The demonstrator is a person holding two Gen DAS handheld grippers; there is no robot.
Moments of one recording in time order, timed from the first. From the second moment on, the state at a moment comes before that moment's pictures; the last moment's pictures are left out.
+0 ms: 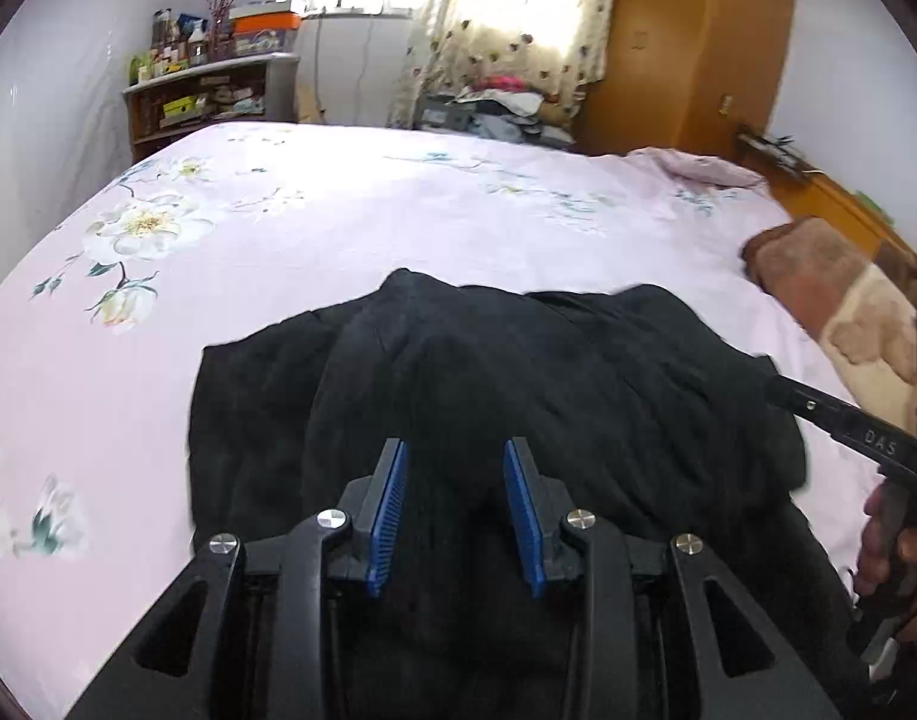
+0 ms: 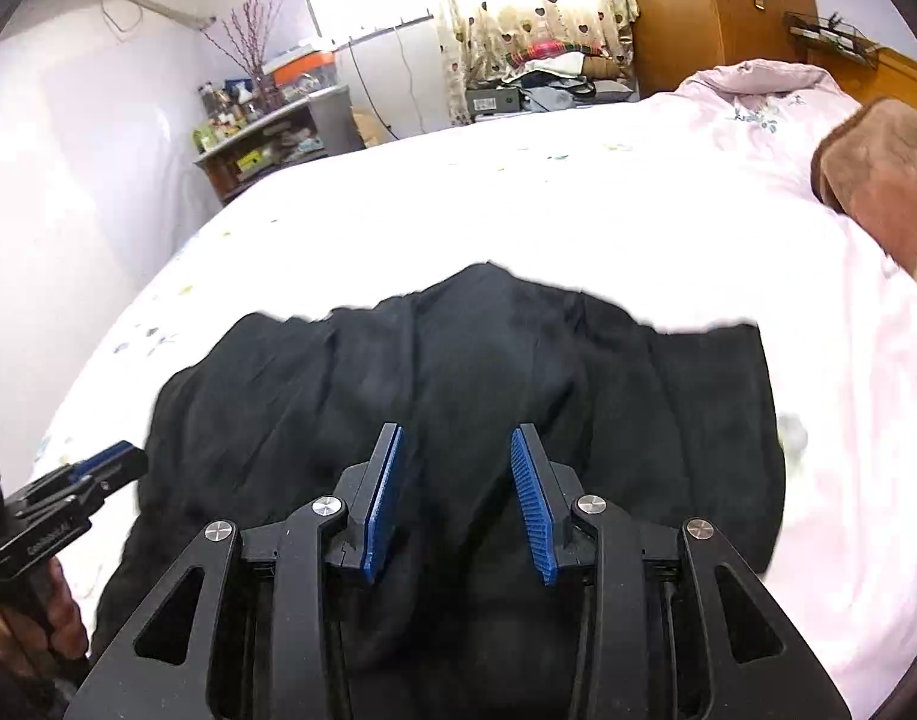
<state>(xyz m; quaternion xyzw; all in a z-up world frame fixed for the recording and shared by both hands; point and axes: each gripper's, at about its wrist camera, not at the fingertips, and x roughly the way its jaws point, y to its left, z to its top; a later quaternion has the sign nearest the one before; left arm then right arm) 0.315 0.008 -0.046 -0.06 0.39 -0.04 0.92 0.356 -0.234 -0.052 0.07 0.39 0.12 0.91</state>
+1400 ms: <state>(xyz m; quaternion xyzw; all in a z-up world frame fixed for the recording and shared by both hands) 0.233 -0.007 -0.040 -0.02 0.40 -0.06 0.92 0.274 -0.210 -0.059 0.03 0.43 0.09 0.90</state>
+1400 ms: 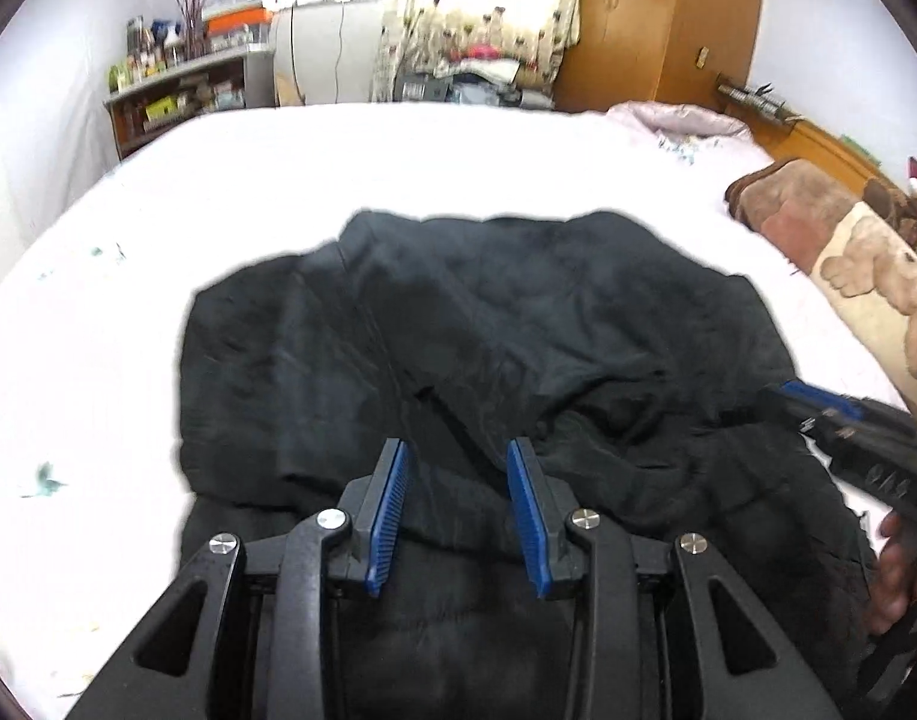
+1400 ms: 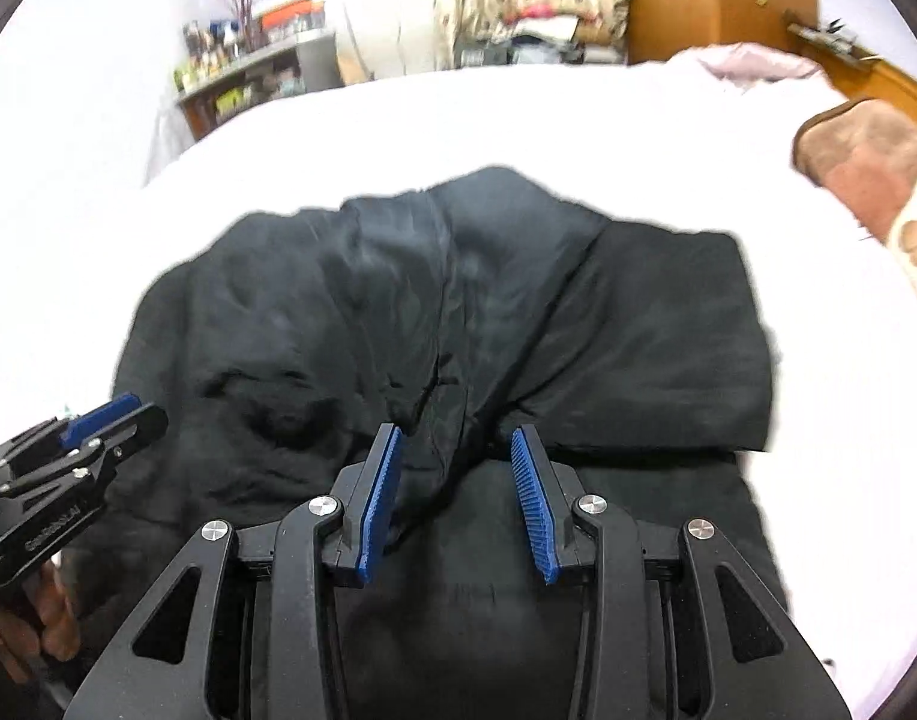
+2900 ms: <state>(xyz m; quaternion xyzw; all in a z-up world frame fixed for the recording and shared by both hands) -0.008 0.060 0.037 -0.05 0.30 -0.04 0.95 0.010 -0.243 0.066 -0.04 0.22 0.06 0.97</state>
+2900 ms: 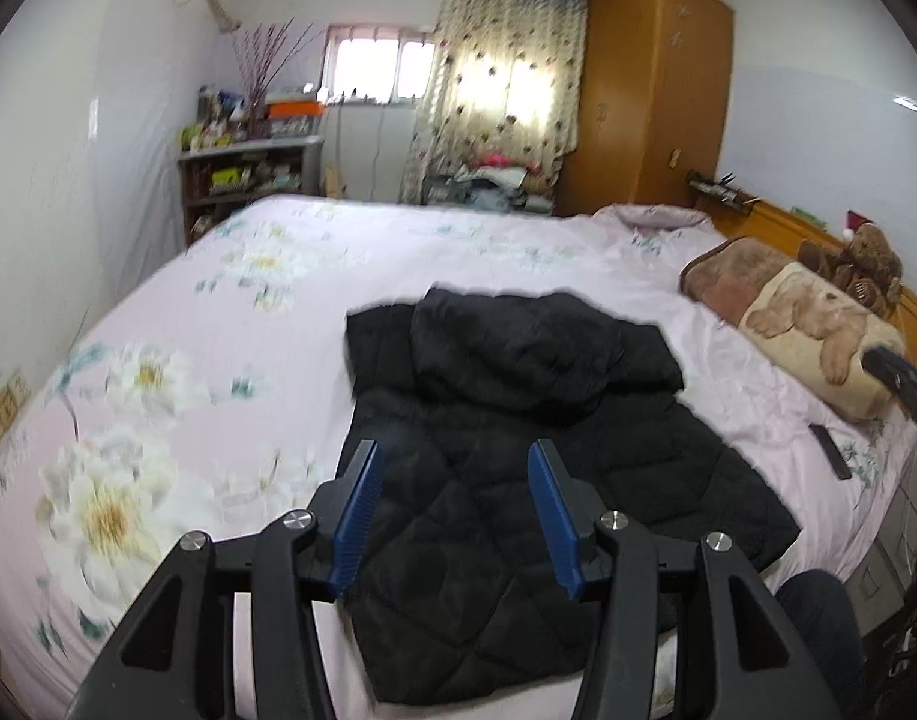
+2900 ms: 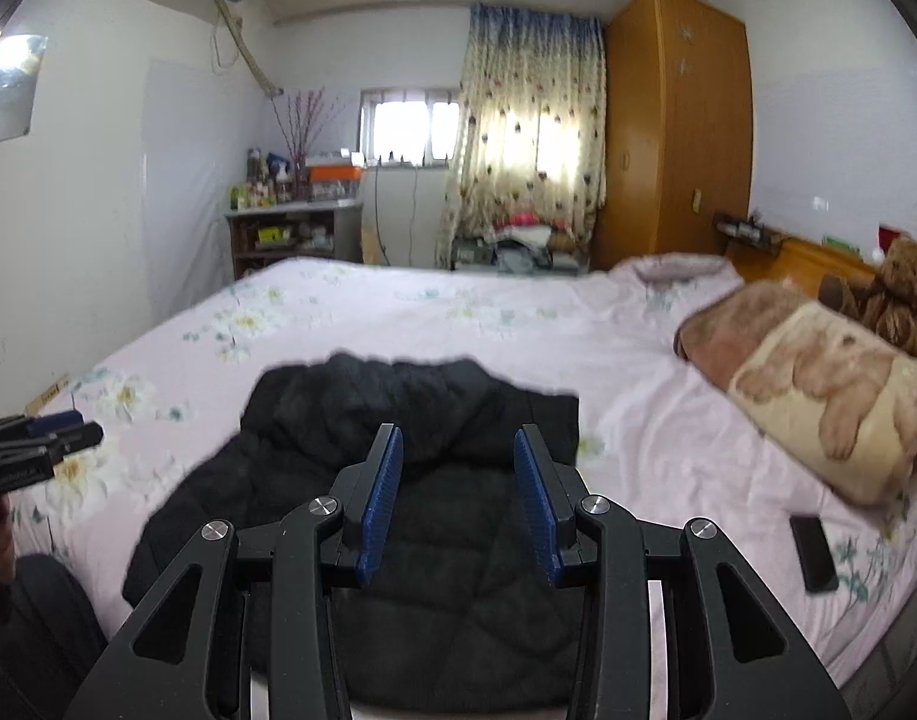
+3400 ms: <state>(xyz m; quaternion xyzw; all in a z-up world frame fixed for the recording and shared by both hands) 0.028 0.088 -0.093 -0.06 0.44 0.04 0.90 0.070 -0.337 -0.078 0.06 0.42 -0.01 0.91</state>
